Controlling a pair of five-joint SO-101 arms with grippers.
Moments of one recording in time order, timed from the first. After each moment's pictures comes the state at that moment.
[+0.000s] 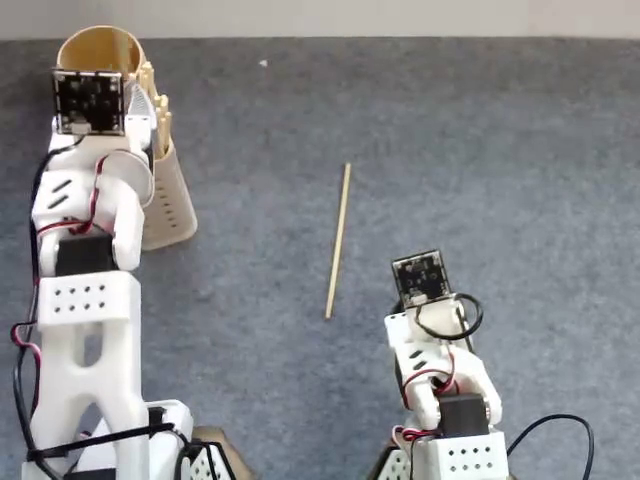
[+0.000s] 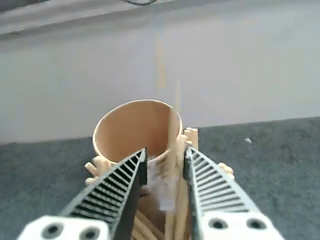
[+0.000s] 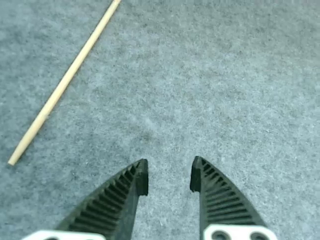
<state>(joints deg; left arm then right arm) -13.9 -37.9 38.7 18.2 -5.4 -9.1 -102.1 94.5 53.5 18.8</state>
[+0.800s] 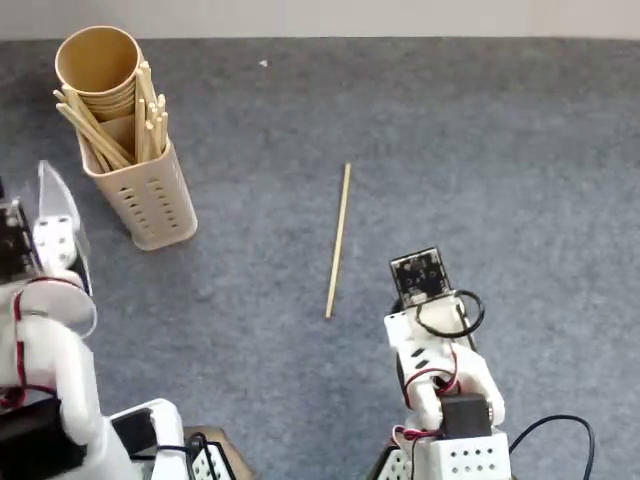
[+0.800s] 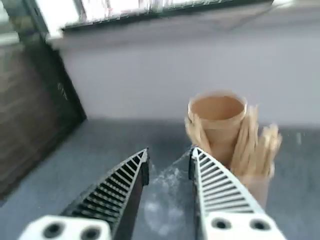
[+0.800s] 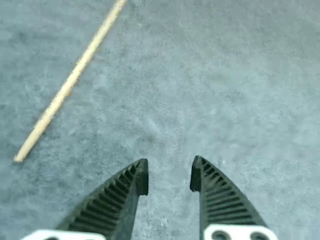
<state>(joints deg) -27.5 -69.1 29.4 63.6 -6.2 -9.0 -101.0 90.4 53.5 18.9</state>
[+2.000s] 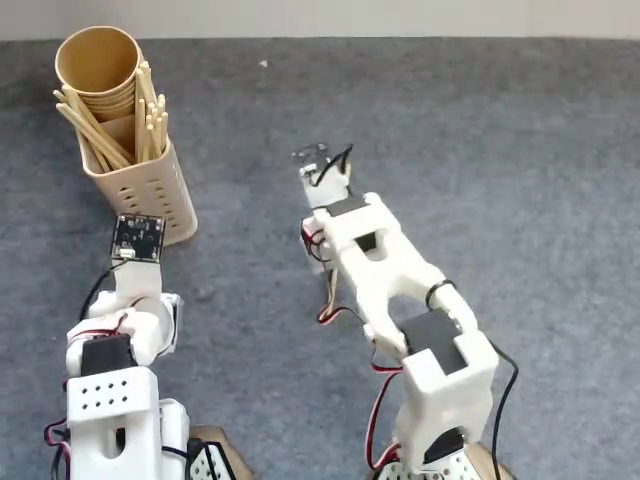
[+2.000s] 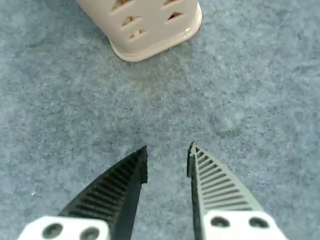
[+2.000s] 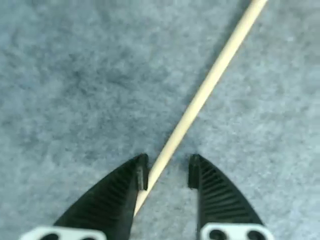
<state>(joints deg) -18.4 -67.7 78.1 54.4 -9.5 -26.6 17.4 16.9 47.6 1.2</state>
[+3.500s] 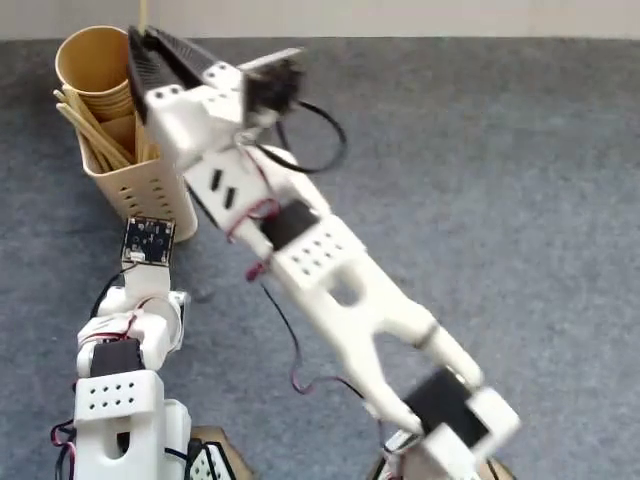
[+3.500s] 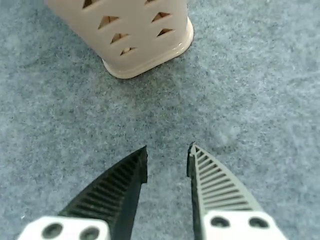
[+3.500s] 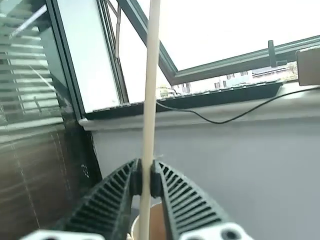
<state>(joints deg) -16.3 -67.7 82.9 45.4 -9.5 -45.6 1.1 2.5 -17.5 -8.9</state>
